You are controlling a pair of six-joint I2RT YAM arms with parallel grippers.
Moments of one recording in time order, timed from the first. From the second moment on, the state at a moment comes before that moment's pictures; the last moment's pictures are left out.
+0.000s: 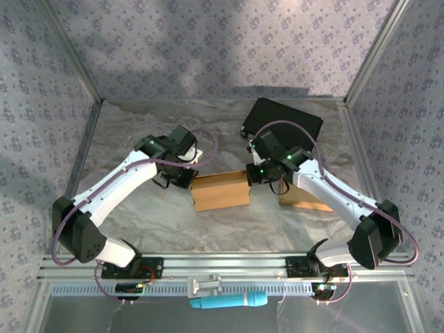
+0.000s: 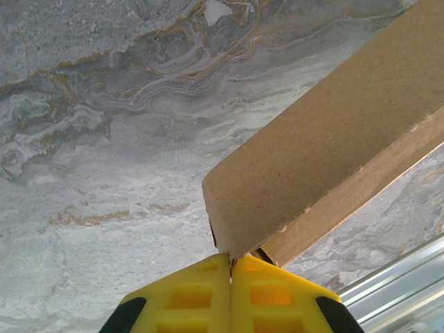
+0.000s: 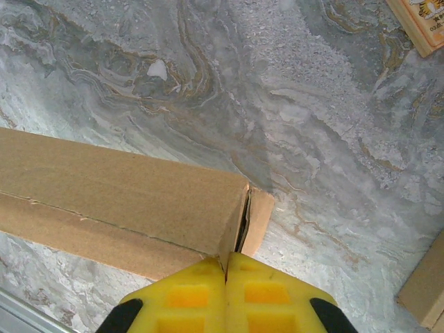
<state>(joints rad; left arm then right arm) -0.66 1.45 1.34 -1.20 0.06 -0.15 0.65 1.38 1.16 -0.84 -0.08 0.38</state>
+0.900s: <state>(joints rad) -0.56 1.56 1.51 -1.37 0.29 -0.45 0.71 1.36 1.14 -0.81 0.02 0.40</state>
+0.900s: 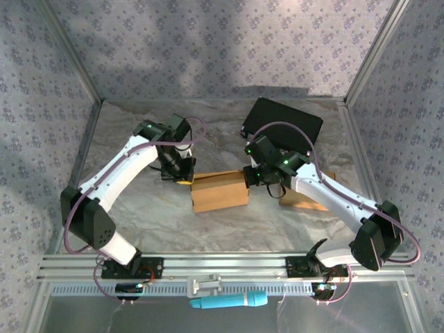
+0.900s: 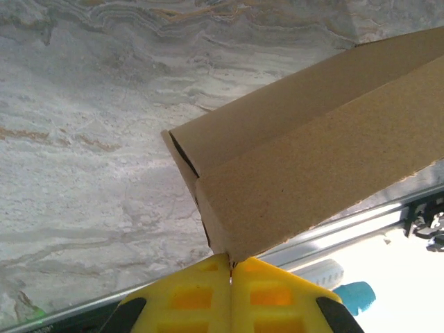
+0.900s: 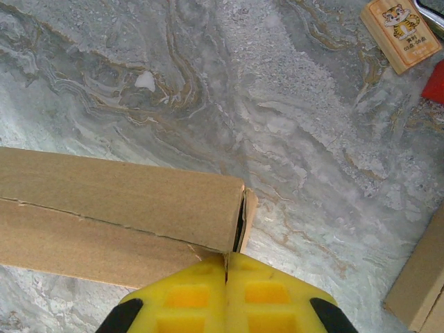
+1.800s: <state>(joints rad) -0.48 1.63 1.56 -1.45 0.45 -0.47 0.72 1.37 1.14 -0.80 0.04 0.38</state>
